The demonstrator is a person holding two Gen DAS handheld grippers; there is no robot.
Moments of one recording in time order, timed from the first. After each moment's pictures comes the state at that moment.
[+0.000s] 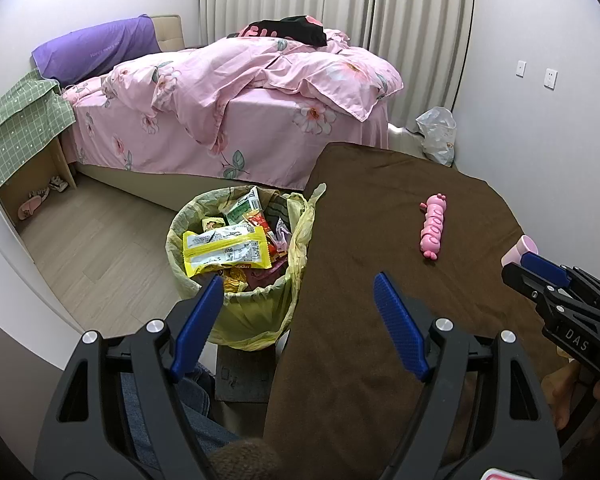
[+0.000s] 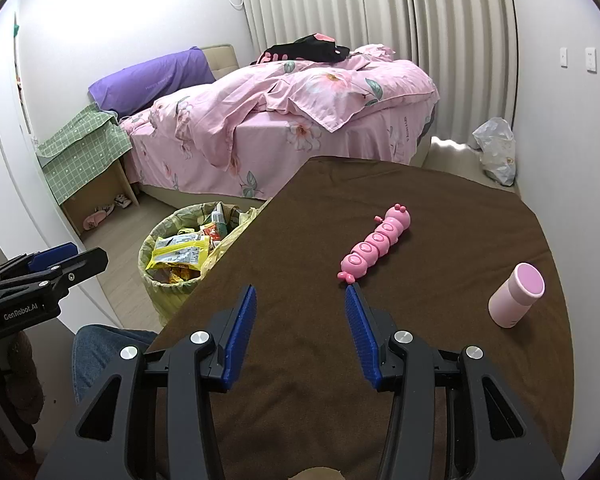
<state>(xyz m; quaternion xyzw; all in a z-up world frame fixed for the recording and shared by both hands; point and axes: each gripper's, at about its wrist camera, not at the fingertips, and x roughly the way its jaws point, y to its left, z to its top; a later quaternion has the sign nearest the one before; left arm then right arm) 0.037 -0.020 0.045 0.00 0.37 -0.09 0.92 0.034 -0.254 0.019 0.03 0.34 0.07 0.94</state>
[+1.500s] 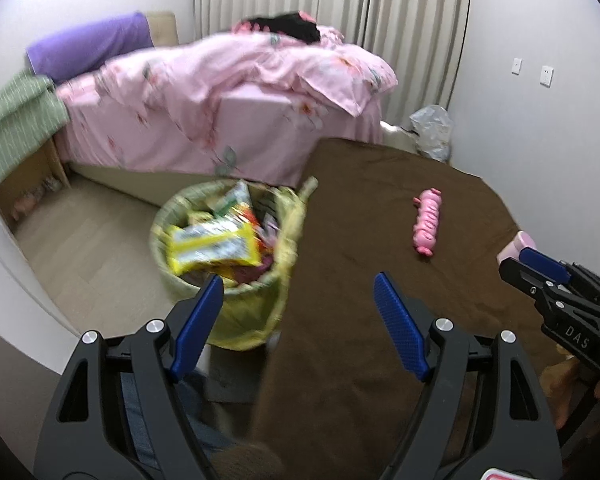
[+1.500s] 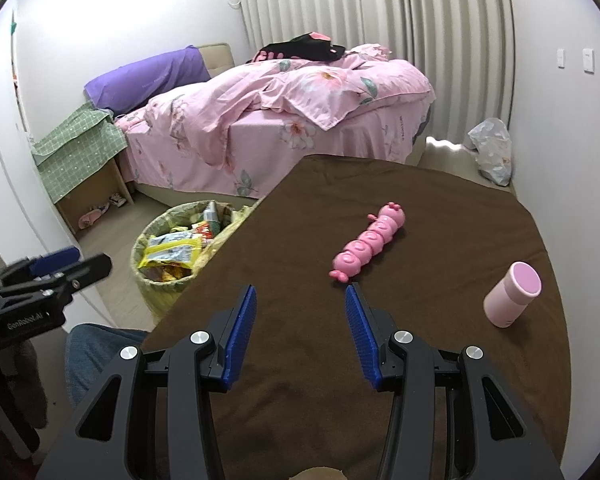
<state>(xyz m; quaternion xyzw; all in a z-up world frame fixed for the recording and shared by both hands) 0.047 -0.022 0.034 -0.02 0.38 -0.11 0.92 0.037 -0.259 0.015 0.03 0.34 0.05 0.94</state>
